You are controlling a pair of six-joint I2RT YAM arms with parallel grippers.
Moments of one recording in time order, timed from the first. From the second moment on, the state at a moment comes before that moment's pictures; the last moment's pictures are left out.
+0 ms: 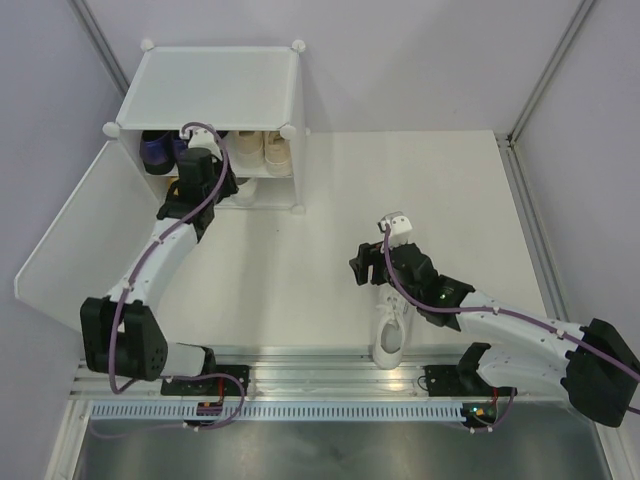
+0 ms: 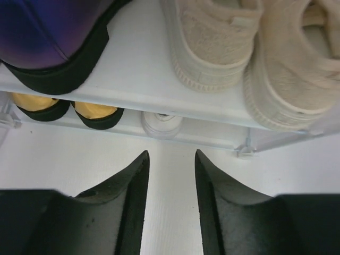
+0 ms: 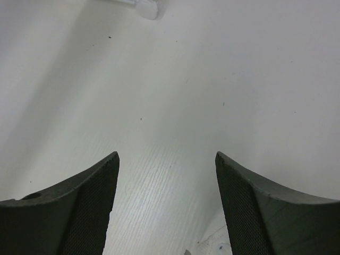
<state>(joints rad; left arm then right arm) -0.15 1.43 1.11 -0.13 -0.16 -0.20 0.85 1.08 0.55 0.12 0.30 0.39</state>
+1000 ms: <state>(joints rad) -0.21 0.81 0.82 -0.27 0.14 -0.25 0.86 1.02 0.70 -0.63 0.29 0.78</state>
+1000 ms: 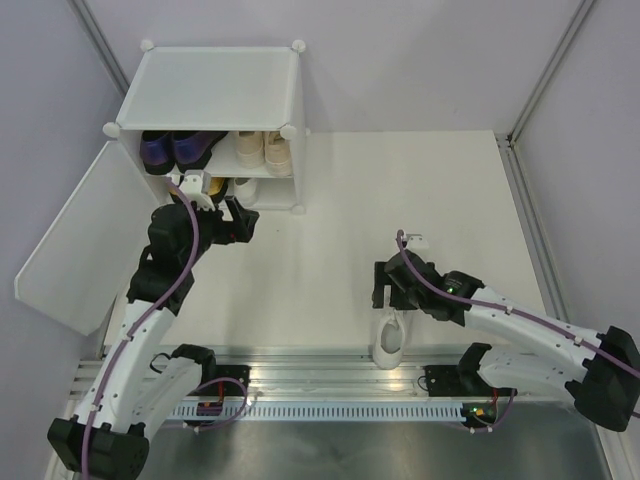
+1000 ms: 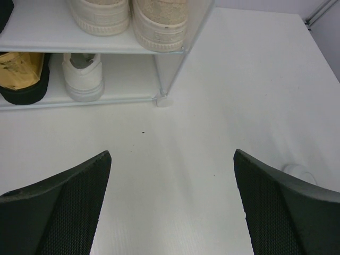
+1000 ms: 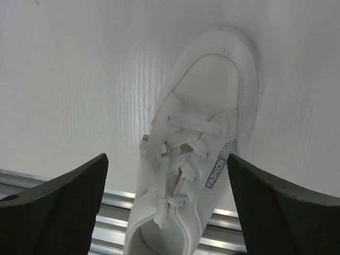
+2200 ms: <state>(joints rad) -0.33 0.63 0.82 -0.28 -0.08 -0.25 0.96 1.93 1.46 -0.40 0.20 0.53</state>
